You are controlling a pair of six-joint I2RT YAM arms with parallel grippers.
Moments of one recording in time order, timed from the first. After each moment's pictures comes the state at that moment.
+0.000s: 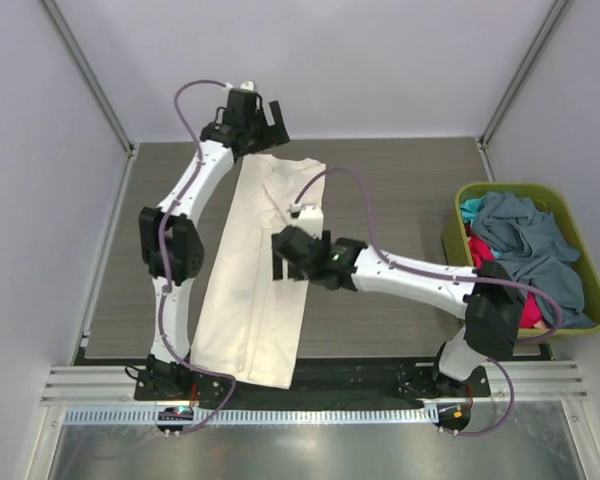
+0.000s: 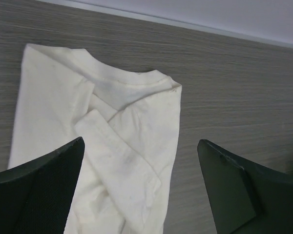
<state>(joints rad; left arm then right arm) -0.34 2.27 2.24 -0.58 0.00 -0.50 1.11 1.63 1.27 -0.55 0.45 0.82</state>
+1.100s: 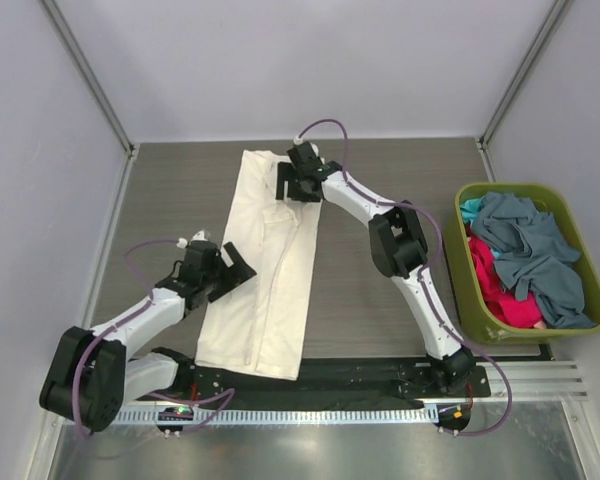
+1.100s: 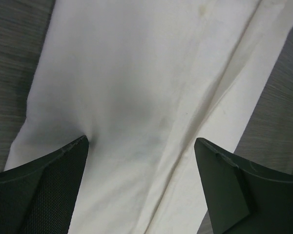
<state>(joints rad) -0.34 1.13 0.43 -0.13 0.03 -0.83 0.58 2.50 2.18 -0.53 0.06 0.53</state>
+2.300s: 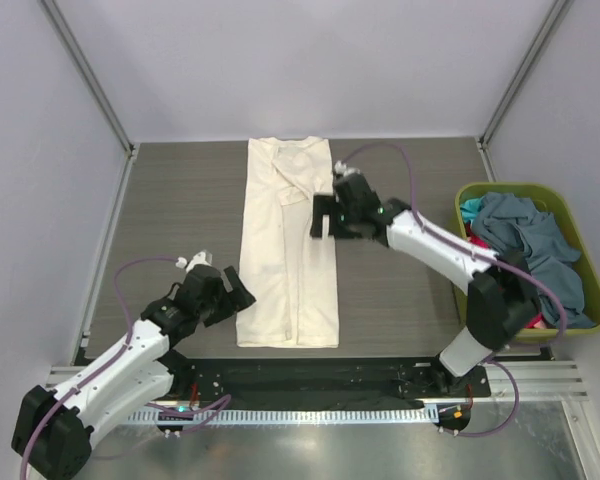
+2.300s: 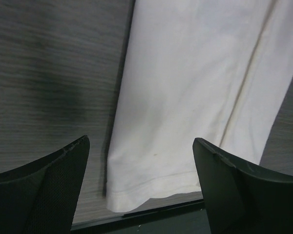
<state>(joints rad) -0.55 0.78 0.40 -0.45 -0.08 -0.91 0.60 1.67 1.32 -0.46 0.05 0.51</state>
